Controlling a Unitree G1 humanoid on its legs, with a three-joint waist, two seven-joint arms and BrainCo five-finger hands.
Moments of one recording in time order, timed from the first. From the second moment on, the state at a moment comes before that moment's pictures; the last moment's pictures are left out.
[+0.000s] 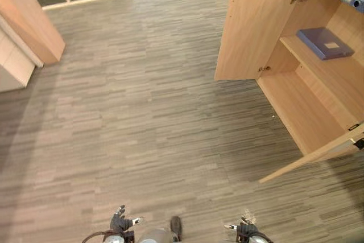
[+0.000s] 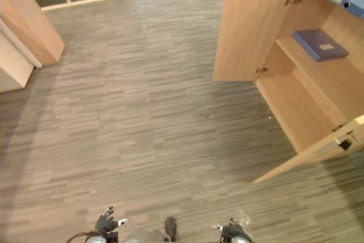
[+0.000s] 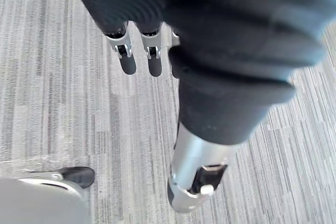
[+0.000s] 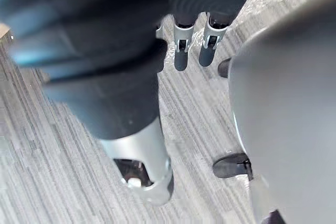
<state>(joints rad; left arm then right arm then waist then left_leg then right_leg) 0.13 0.08 0.07 0.95 -0.10 -0.15 0.13 -0.01 -0.06 -0.26 1.14 0.06 0.02 -0.08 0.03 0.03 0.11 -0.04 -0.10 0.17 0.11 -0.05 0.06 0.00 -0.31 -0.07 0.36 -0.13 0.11</state>
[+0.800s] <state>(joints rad) 0.12 0.02 0.28 0.98 -0.16 -0.14 0.12 -0.01 -0.02 -0.35 1.13 0.10 0.00 -0.08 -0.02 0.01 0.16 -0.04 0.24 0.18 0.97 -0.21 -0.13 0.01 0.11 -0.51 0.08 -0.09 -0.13</state>
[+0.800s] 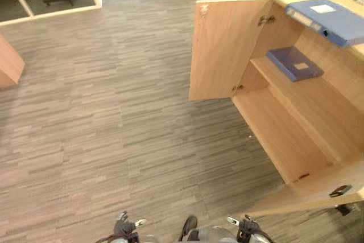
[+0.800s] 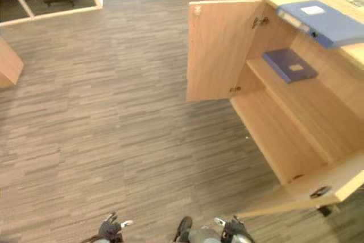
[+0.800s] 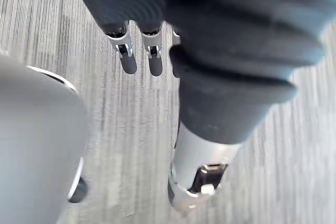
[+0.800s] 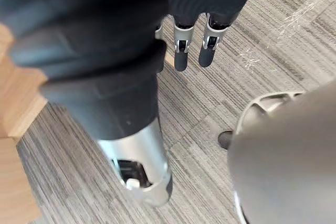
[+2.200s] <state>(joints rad) 0.13 -0.01 0.22 0.97 -0.20 -0.15 0.14 0.04 -0.03 -0.31 1.07 0.12 0.00 -0.09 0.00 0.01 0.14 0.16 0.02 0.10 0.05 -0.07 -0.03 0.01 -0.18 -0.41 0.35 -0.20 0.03</state>
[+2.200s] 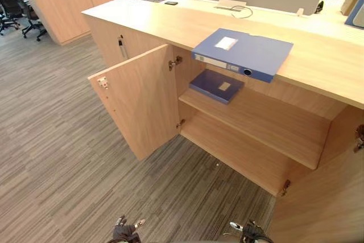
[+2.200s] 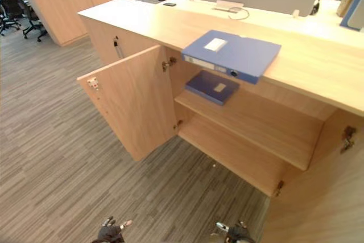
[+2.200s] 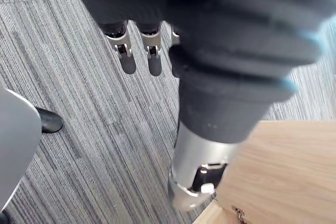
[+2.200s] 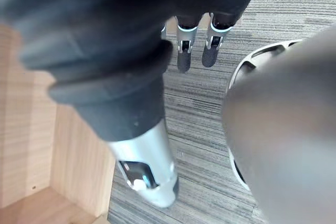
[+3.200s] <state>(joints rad) 0.18 0.04 0.42 0.99 -0.17 -0.12 0.15 0.05 0.02 -0.29 1.12 0.10 0.01 -0.09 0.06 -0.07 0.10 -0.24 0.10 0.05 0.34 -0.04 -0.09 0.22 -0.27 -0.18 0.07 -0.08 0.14</state>
